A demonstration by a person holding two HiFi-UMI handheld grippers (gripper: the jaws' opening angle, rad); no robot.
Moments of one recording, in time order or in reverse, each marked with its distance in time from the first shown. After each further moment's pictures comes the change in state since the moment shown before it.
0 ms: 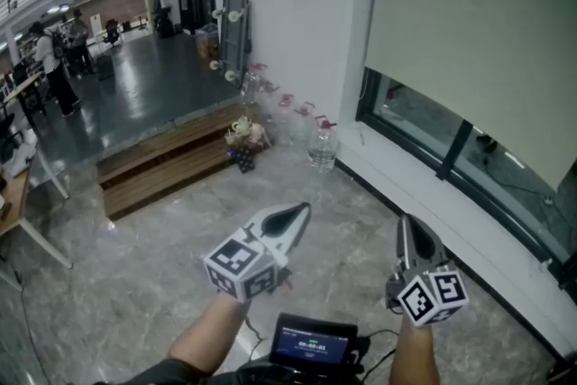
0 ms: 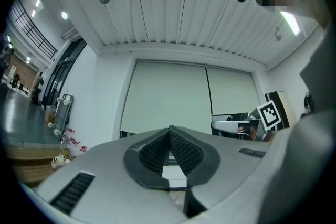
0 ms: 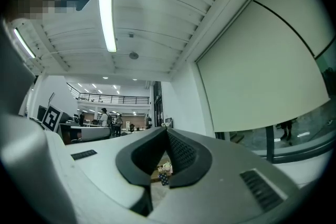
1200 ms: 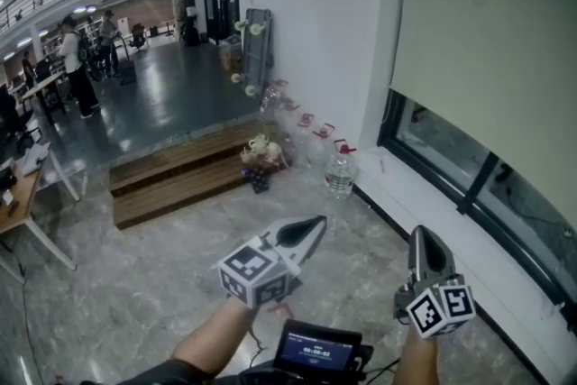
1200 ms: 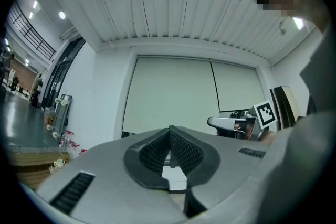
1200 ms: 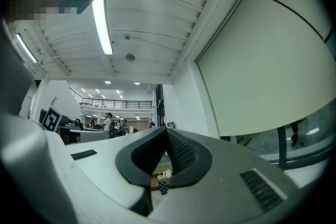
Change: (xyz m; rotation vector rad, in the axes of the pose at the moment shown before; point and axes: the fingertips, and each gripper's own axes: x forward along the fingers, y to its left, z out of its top) left arm 0.099 0.068 -0.011 0.032 0.014 0.022; right arm 0.105 -0.074 -0.004 0.015 -0.047 0.055
